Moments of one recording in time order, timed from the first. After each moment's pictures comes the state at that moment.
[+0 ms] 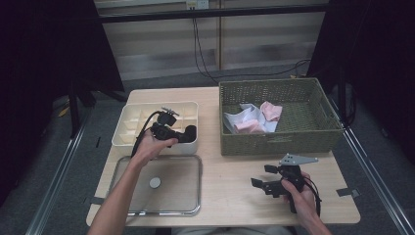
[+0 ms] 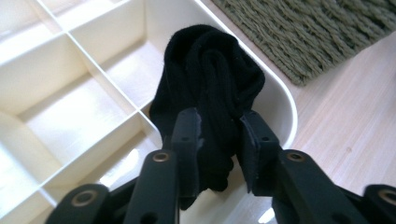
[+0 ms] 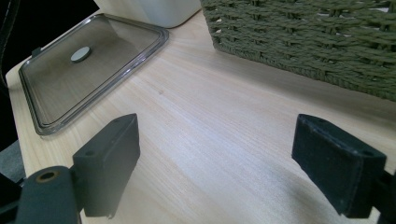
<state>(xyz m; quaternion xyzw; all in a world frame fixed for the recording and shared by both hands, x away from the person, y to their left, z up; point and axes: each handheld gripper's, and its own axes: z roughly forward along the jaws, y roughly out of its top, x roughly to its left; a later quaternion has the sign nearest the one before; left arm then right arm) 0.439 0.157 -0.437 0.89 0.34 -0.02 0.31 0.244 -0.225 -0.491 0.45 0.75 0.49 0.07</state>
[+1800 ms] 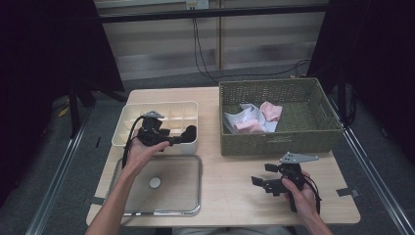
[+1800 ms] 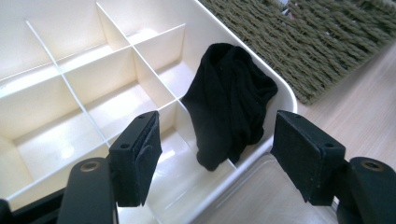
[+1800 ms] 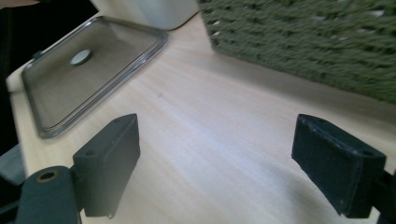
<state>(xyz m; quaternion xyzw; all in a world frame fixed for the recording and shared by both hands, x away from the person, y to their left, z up) 0.405 0.194 -0.428 0.83 0.38 0.06 0.39 0.248 -0.228 -0.489 0.45 0.75 0.49 0.06</state>
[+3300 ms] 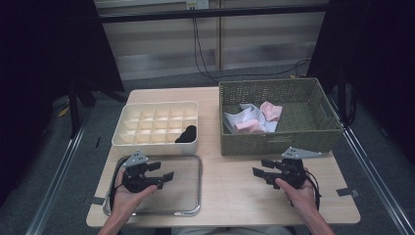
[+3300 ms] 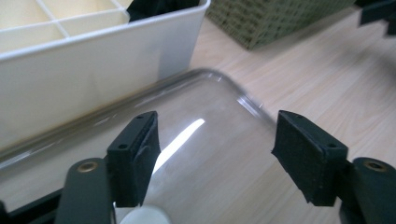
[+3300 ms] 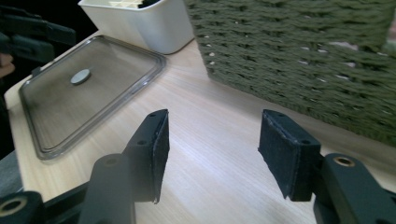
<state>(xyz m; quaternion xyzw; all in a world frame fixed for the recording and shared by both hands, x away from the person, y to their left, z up) 0.280 0.227 -0.458 0.81 0.37 0.10 0.44 0.253 -0.227 -0.472 0.44 0.74 0.50 0.09</state>
